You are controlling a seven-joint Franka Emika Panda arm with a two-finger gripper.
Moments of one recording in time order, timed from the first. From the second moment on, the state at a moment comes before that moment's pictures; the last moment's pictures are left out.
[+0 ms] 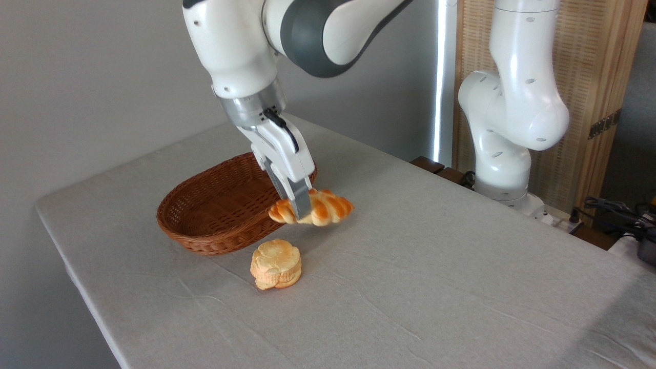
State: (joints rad) arm -0.30 -0.06 0.17 -1.93 -0.10 1.69 0.80
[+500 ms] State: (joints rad) arm -0.31 -0.05 0.11 -1.84 -0.27 1.68 0.61
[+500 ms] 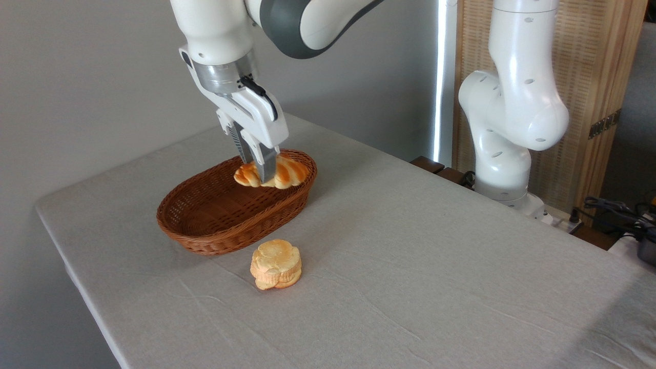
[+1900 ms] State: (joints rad) arm -0.30 0.01 0.08 -1.80 -0.24 1.79 0.52
